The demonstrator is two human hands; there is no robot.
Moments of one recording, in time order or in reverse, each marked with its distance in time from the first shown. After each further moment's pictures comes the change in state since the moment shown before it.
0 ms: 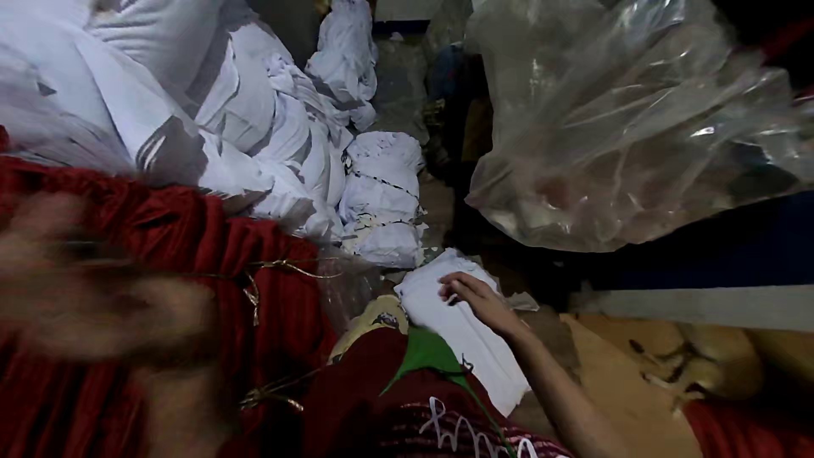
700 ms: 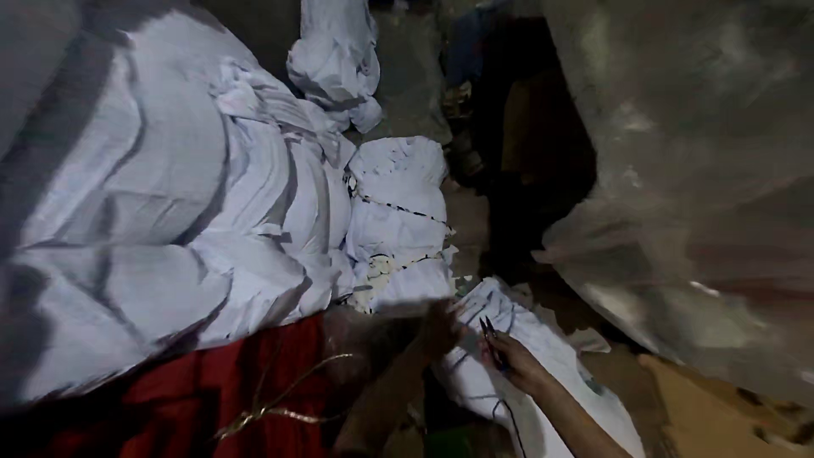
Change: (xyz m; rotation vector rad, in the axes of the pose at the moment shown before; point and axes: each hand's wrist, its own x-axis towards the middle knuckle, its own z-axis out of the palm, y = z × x) left_hand -0.251 0.013 0.452 -0.711 -1.317 -0.202; right_hand 0.238 0.183 -0.042 0.713 0.345 0.654
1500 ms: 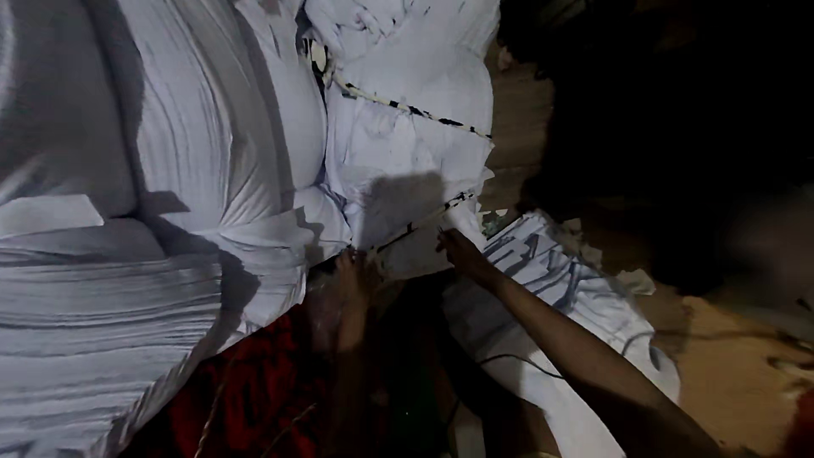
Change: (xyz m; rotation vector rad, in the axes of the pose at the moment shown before) left_hand -0.008 -0.254 -0.028 0.171 0.102 -0.871; right_hand 0.263 -0.014 0.114 -0.816 -0.157 -0.026
